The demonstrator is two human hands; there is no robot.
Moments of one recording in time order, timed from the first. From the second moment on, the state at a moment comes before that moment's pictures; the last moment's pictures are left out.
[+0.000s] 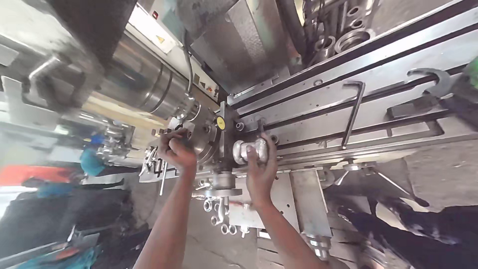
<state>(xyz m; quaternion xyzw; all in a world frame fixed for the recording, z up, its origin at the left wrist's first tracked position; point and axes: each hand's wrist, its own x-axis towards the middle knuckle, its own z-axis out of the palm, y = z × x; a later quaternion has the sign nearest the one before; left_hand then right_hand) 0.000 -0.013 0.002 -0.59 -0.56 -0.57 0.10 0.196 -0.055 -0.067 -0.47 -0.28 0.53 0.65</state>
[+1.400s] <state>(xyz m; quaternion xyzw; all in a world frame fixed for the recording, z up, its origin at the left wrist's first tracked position) -0.002 -0.013 -0.001 -0.59 -0.55 -0.58 0.11 0.193 -0.066 -0.070 -0.51 -0.34 0.51 0.60</state>
